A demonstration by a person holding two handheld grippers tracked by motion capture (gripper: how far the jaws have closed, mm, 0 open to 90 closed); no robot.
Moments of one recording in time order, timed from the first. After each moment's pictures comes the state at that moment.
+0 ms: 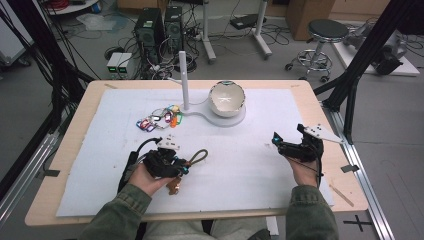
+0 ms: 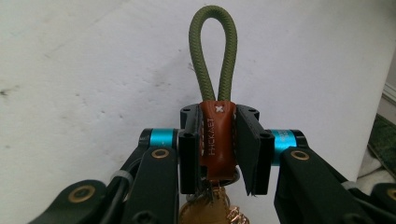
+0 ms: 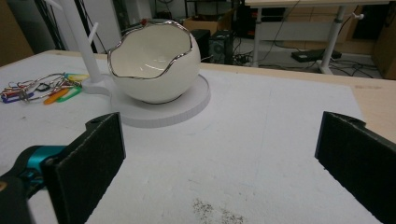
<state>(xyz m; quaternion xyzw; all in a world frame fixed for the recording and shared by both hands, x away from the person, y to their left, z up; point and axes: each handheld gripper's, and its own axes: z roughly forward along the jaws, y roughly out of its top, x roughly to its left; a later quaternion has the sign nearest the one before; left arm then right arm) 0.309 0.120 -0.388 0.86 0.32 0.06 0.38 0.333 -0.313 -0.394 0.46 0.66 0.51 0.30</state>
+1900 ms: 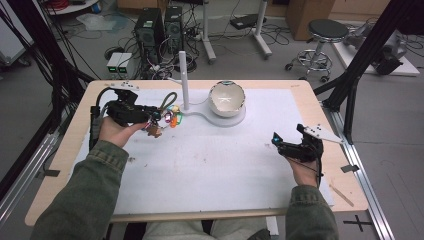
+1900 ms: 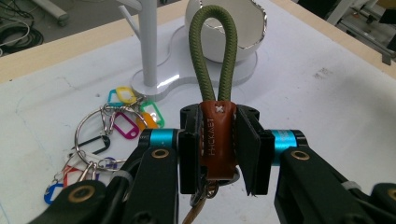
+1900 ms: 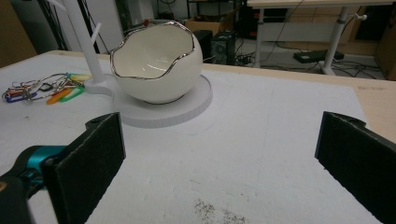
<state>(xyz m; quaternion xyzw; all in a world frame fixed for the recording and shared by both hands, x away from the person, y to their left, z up) 0.389 0.199 -0.300 0.79 0.41 0.12 0.45 0.333 -0.313 -0.395 0.46 0.66 0.51 0.30</state>
